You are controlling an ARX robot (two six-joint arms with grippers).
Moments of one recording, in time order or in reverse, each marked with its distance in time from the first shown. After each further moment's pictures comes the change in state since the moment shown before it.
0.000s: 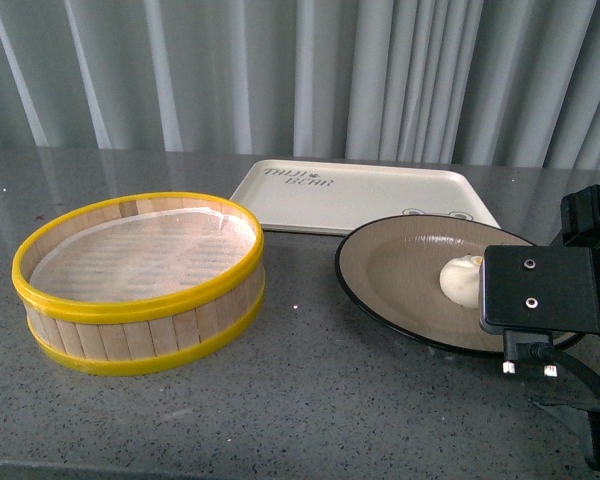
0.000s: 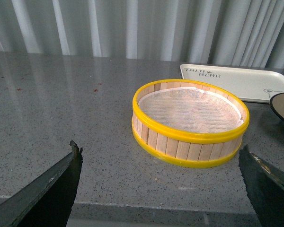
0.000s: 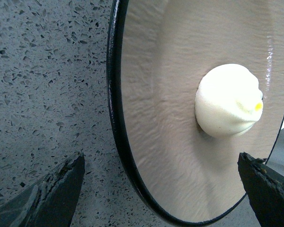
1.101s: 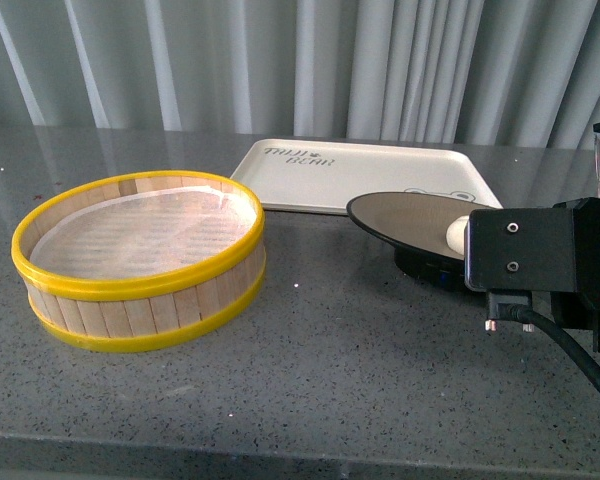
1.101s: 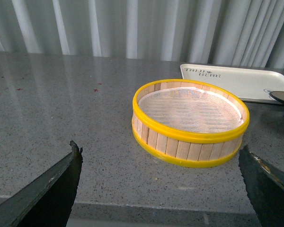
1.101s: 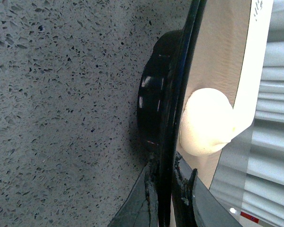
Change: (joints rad) left arm 0.000 0.000 0.000 0.000 0.000 0.000; right arm 0.003 0.030 -0.014 0.134 0.029 -0.089
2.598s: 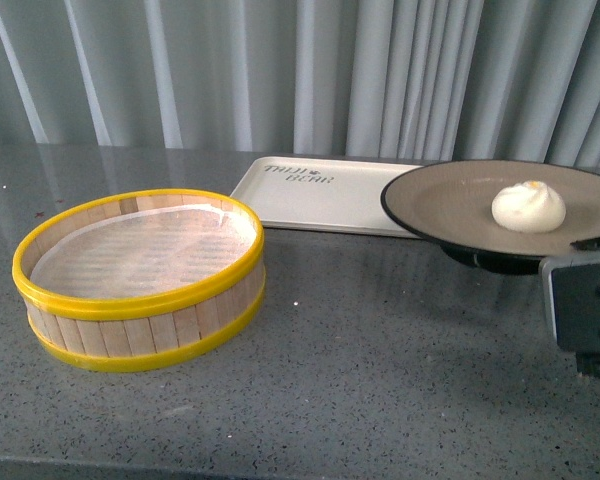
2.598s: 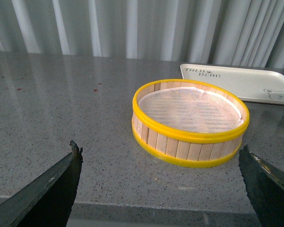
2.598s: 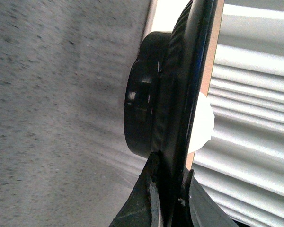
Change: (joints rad) left arm 0.000 0.000 0.000 0.000 0.000 0.000; right arm -0.117 -0.085 -0.173 0.473 -0.049 -0.325
